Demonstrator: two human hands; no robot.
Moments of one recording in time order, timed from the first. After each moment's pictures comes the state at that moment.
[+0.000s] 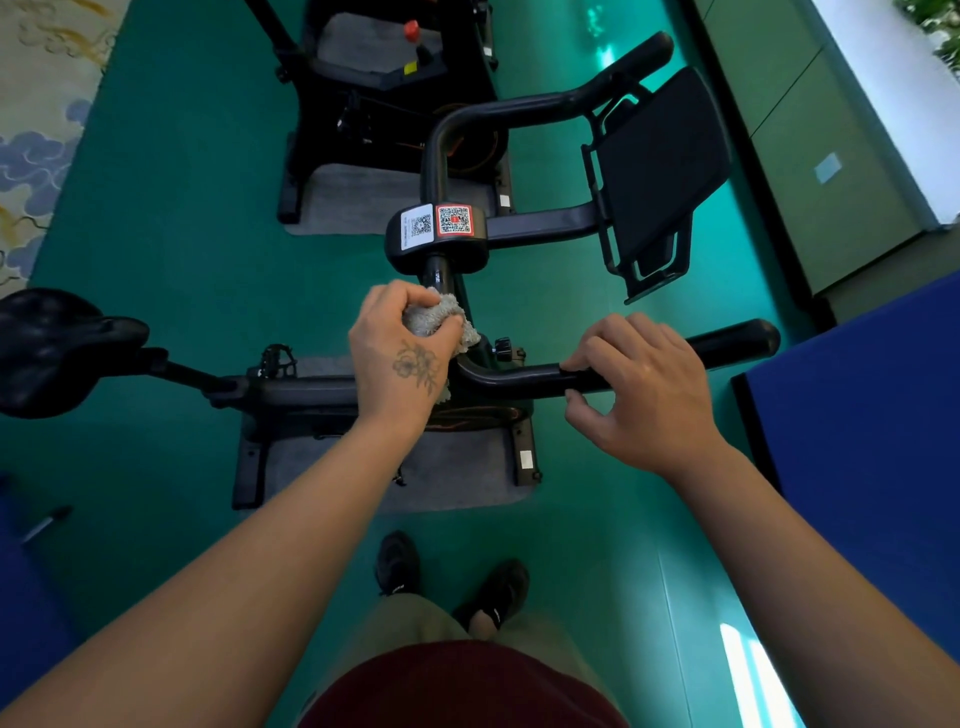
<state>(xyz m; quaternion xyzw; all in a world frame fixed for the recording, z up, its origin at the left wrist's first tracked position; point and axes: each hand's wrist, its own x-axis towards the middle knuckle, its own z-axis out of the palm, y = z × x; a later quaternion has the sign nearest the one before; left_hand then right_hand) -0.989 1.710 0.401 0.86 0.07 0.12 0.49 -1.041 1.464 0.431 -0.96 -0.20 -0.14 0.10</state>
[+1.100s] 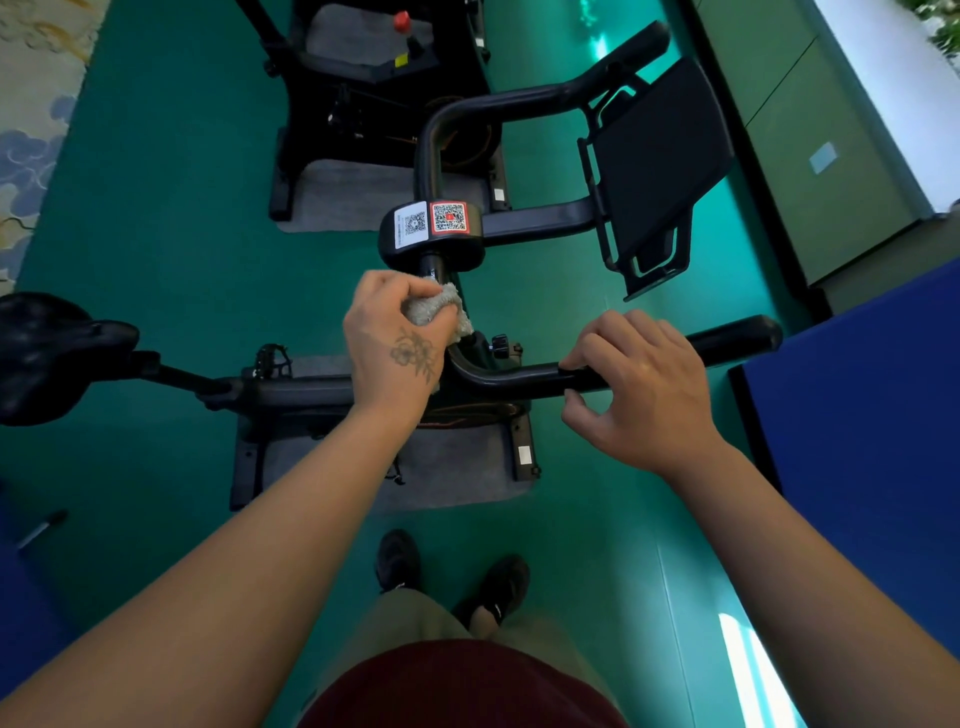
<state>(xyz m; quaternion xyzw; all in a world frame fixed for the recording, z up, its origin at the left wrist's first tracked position) -0.974 1.711 0.402 0.87 0.04 0.13 0.47 -1.038 1.468 0.432 -0.97 -0.19 -0.14 0.10</state>
